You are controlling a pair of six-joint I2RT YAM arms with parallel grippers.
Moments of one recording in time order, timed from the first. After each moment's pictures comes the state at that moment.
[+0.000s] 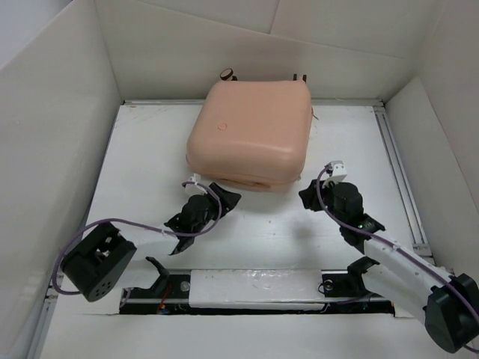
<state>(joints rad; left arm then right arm) -0.73 1.24 0.24 0.61 -0.21 -1.12 0.47 0.85 0.35 0.13 0.06 0.35</state>
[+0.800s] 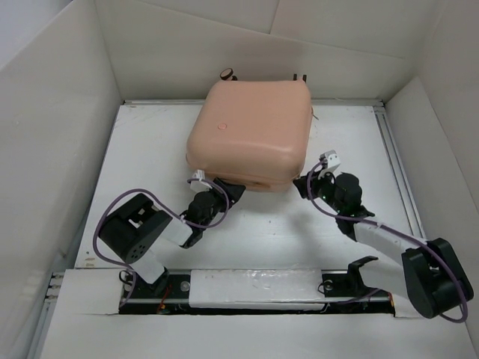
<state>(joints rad) -0.71 1.60 0.29 1.05 -0.22 -1.15 0.34 1.13 0.35 0.57 -0.23 0.20</state>
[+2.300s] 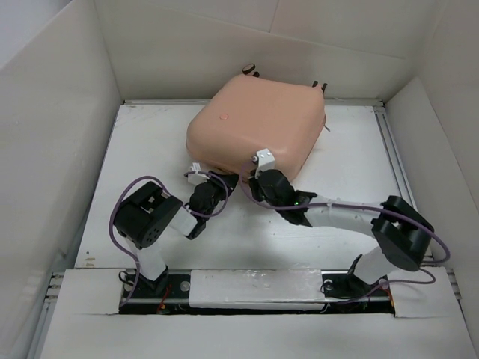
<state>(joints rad) -0.64 1.75 0.39 1.17 -0.25 -1.20 0.93 1.51 0.82 0.25 0.35 0.30</state>
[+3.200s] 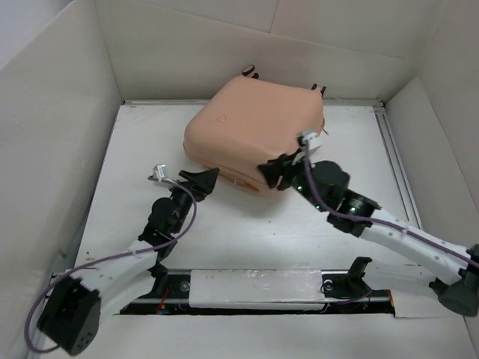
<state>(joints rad) -0.55 0.98 0.15 0.85 -0.16 -1.02 0.98 1.12 0.93 0.04 0.24 0.38</state>
